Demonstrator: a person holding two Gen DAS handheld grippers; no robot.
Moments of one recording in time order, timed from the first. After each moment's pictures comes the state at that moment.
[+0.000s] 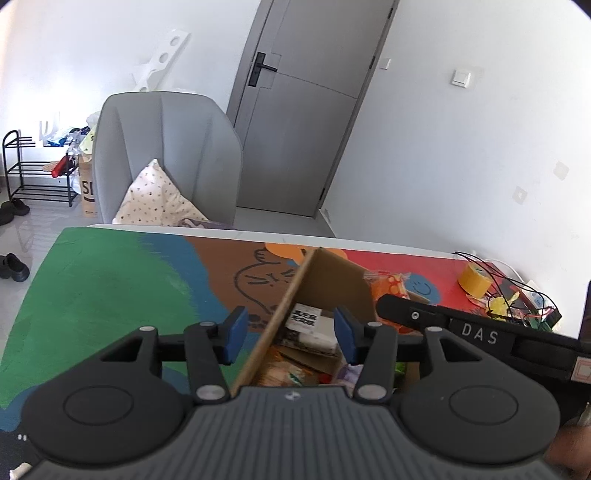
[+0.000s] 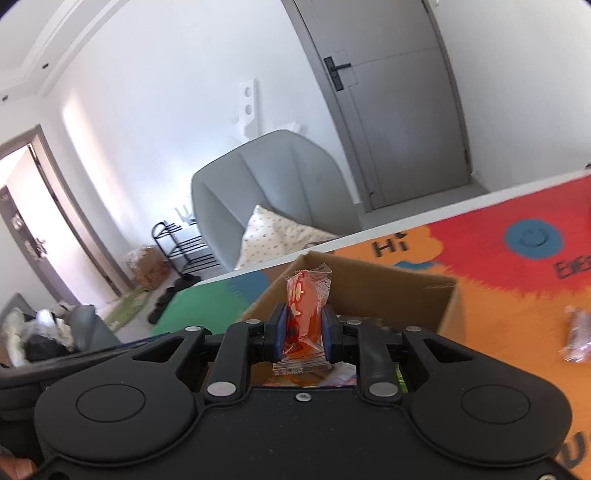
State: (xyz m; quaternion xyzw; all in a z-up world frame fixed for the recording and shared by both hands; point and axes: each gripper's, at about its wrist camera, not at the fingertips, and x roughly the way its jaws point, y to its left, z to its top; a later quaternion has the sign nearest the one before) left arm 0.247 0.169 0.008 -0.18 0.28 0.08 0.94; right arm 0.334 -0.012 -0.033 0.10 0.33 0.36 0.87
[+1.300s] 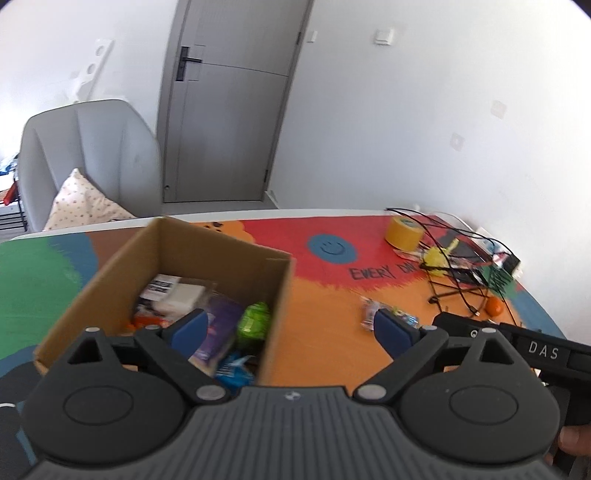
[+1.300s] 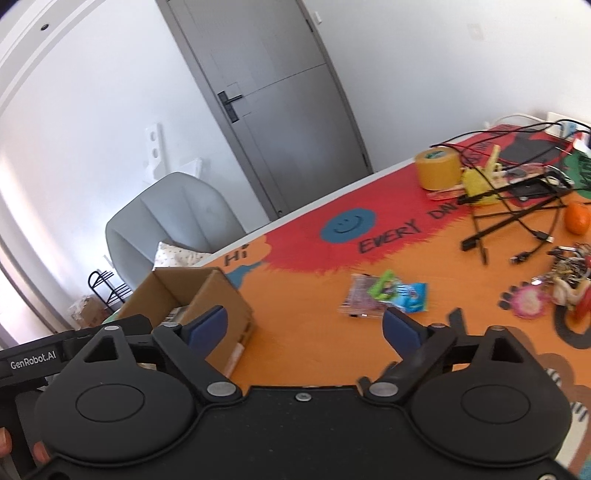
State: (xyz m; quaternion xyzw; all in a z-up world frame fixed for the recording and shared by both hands) left arm 0.266 0.031 0.008 -0.11 0.30 0.00 0.95; right arm 0.313 -0.203 -0.048 0.15 0.33 0.21 0.91
